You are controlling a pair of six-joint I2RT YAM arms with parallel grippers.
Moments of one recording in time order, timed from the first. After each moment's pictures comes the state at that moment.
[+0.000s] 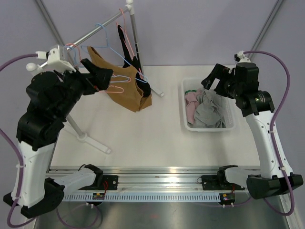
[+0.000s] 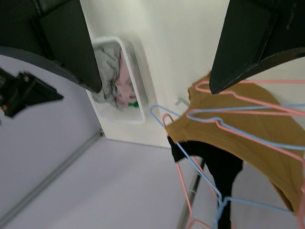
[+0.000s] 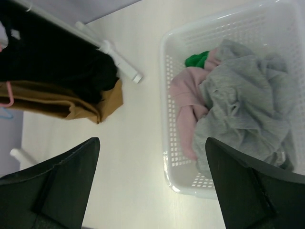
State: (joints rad) left arm -0.46 1.02 1.78 -0.83 -0.12 -0.50; right arm 0.16 1.21 1.53 -0.80 -0.03 0.47
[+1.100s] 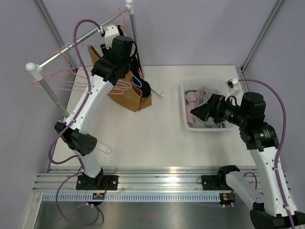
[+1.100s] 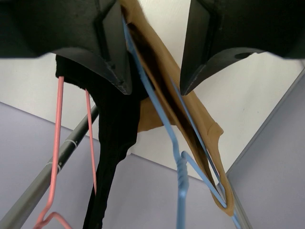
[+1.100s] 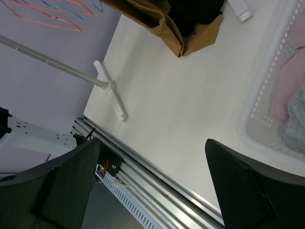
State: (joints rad) left arm -0.50 1.78 2.13 -0.83 -0.83 -0.44; right arm 0.16 0.82 1.14 -0.70 -0.59 0.49
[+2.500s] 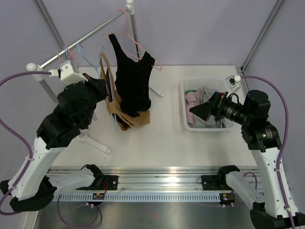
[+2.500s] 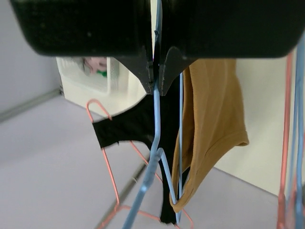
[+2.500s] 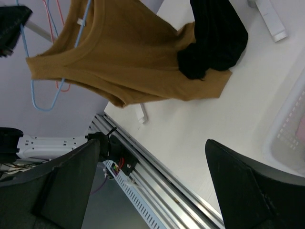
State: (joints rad) left arm -0.74 1.05 1.62 -0.73 -0.78 -0.64; right arm 0.16 0.81 1.19 -0.65 -0.68 0.51
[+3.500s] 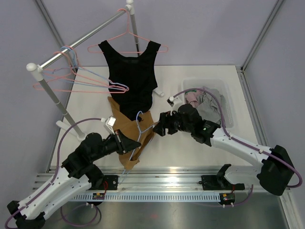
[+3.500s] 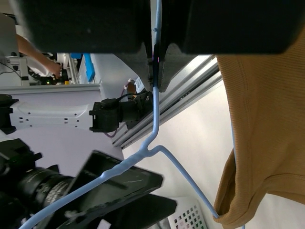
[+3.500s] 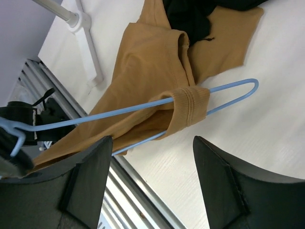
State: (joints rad) left arm -0.78 0.40 0.47 -0.34 0.24 -1.00; right arm 0.80 1.20 0.84 -0.12 -0.19 0.52
